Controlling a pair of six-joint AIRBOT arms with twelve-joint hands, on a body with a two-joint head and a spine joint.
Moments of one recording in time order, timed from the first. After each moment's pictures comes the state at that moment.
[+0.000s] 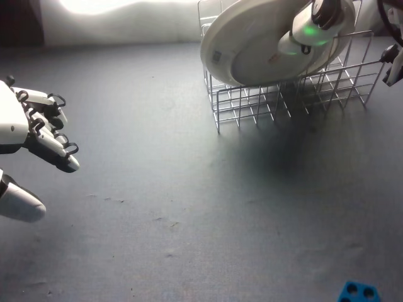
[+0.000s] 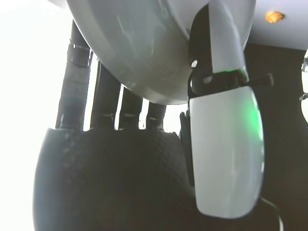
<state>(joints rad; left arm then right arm) 0.38 -0.74 1.26 1.79 -0.69 -0.51 -0.01 -1.17 1.08 1.71 0.52 -2.56</state>
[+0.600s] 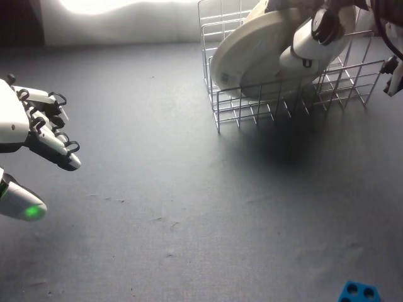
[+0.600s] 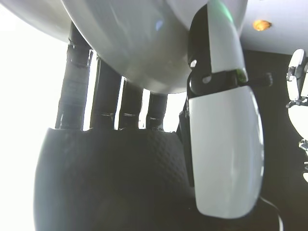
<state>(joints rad) 0.38 -0.74 1.26 1.79 -0.69 -0.51 -0.06 -1.18 1.10 1.70 0.49 -2.56</state>
